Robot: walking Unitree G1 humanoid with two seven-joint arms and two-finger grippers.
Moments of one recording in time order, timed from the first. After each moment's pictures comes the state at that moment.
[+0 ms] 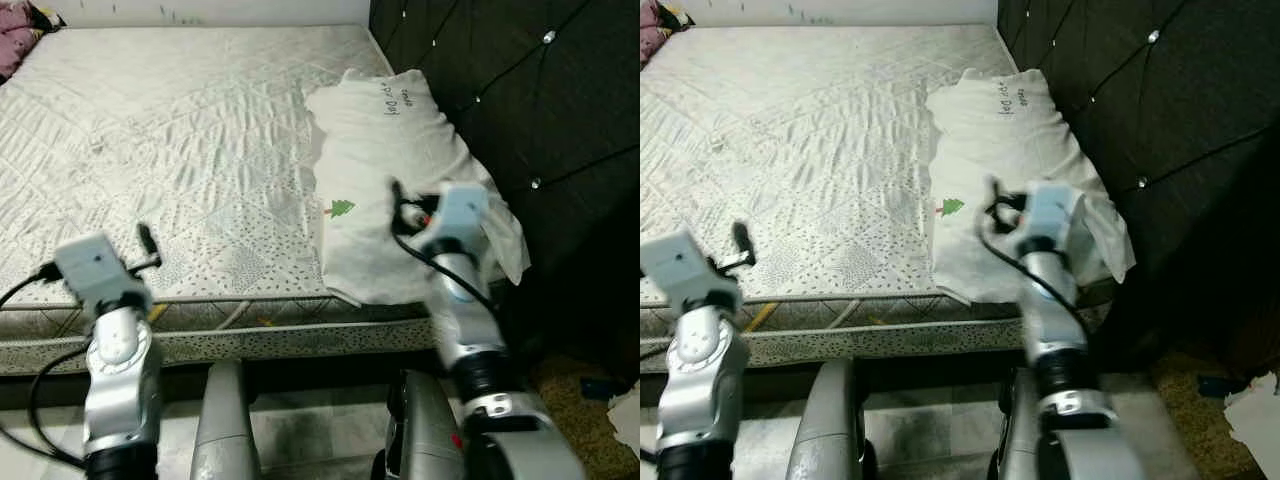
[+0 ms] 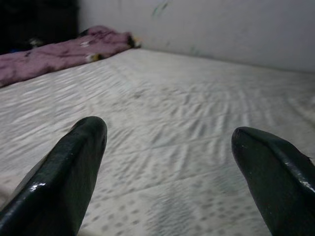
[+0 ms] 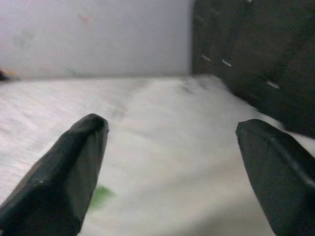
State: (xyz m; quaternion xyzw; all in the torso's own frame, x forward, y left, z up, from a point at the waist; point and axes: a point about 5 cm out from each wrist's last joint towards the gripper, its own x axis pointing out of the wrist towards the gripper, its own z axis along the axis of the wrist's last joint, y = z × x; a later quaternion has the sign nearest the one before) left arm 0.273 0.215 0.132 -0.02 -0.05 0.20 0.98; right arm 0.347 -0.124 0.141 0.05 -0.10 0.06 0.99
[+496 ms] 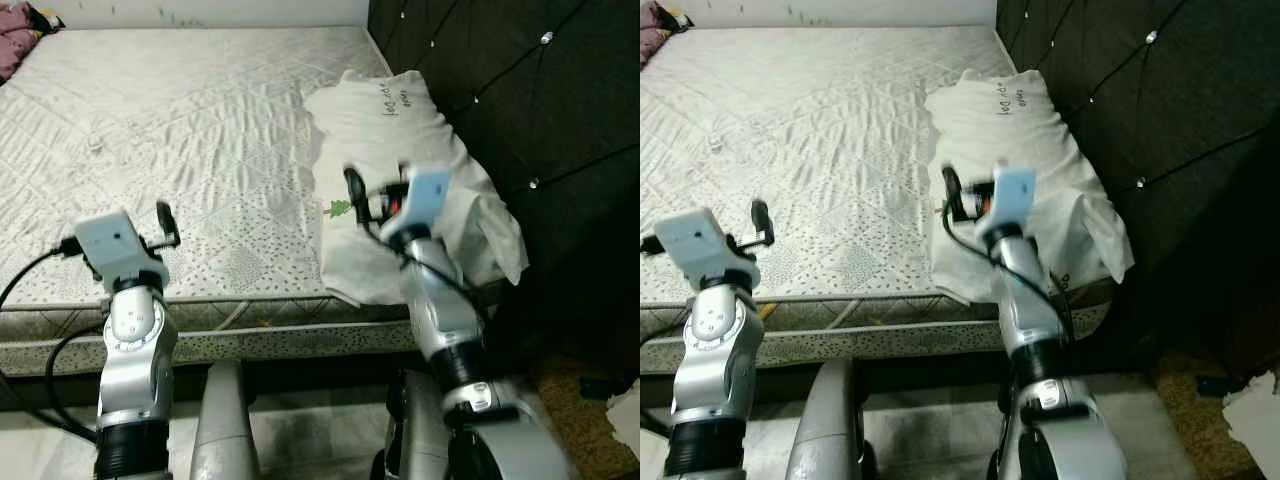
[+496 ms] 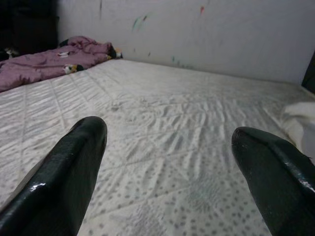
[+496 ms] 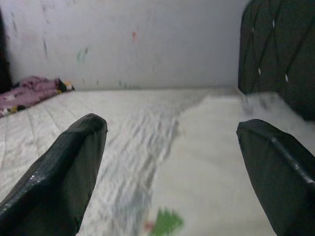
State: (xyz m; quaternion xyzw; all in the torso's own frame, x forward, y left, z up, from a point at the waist) left arm 0.291 0.207 0.143 -0.03 -0.07 0.18 0.98; right arm 0.356 -0.093 0.168 0.06 -0.12 0.15 0.98
